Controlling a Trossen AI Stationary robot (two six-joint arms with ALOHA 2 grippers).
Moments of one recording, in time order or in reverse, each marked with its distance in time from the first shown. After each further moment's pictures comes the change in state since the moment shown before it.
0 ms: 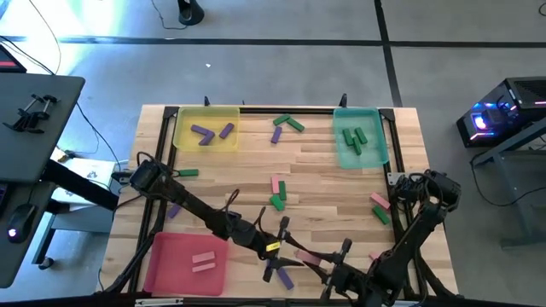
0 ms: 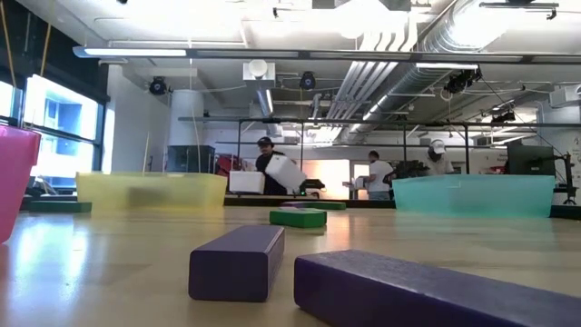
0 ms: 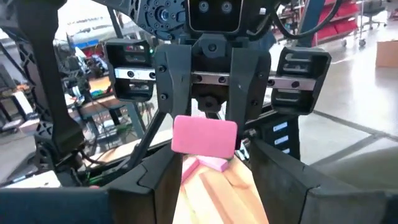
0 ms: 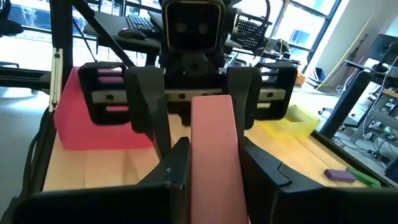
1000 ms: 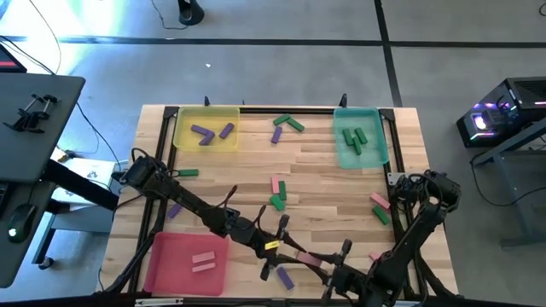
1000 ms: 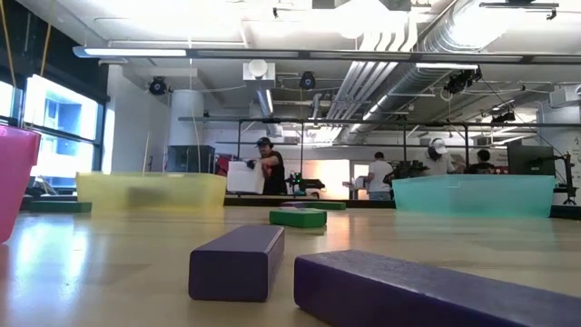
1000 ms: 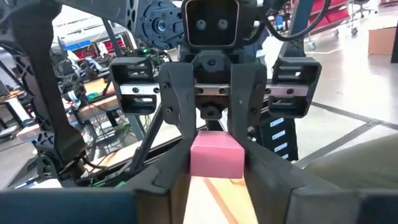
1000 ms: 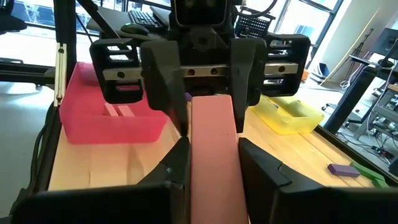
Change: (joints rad) left arm 0.007 -0.048 0.001 -0.082 0.038 0.041; right arm 0.000 0.002 -0.002 0.007 -0.008 0.002
